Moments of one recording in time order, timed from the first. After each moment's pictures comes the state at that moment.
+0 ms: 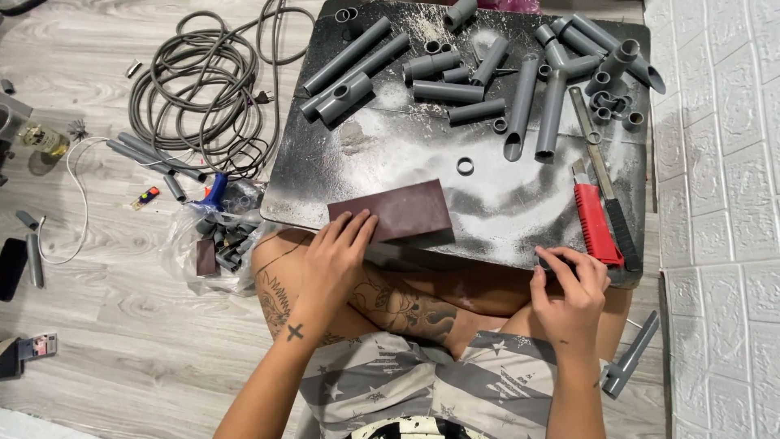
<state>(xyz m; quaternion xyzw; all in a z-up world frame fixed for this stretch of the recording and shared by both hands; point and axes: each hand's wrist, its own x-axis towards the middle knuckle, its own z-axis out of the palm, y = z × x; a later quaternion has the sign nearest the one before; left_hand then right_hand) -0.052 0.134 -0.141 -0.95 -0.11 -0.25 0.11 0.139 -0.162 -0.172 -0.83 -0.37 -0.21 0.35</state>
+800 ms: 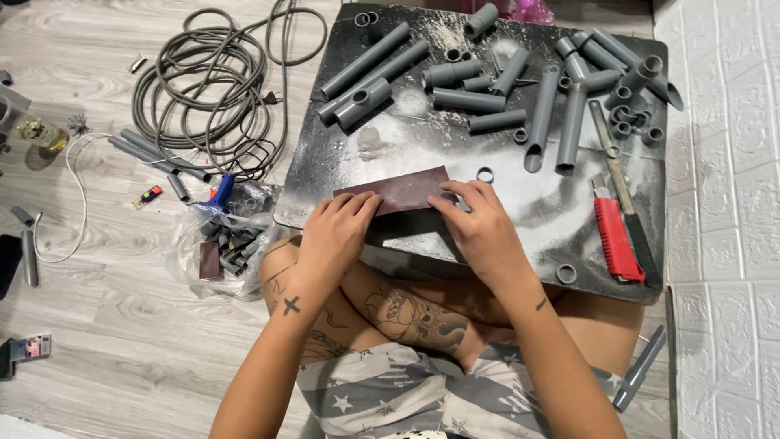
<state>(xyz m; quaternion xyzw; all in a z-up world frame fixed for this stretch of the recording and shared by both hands) -0.032 0.174 -0.109 -0.95 -0.12 -0.26 0.12 0.140 0.003 -0.111 -0.72 -0.59 -0.20 0.31</state>
